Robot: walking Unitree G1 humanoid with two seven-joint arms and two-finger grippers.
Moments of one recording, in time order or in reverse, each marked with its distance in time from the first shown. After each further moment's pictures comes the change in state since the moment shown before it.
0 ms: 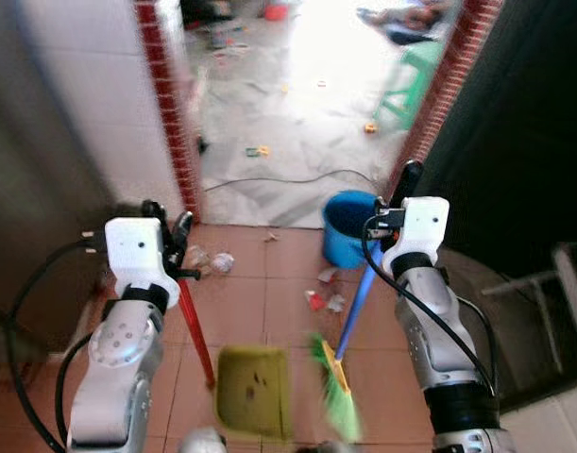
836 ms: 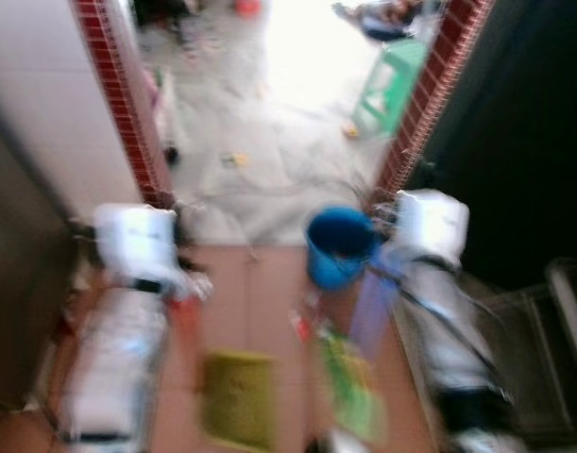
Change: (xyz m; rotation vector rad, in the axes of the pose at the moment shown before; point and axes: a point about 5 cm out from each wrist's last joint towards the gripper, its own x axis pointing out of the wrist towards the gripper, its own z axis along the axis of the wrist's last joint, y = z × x) left arm 0.003 -0.015 0.011 -0.009 -0.007 -0.052; right arm -0.006 -0.025 -0.003 -0.113 0.009 -0.110
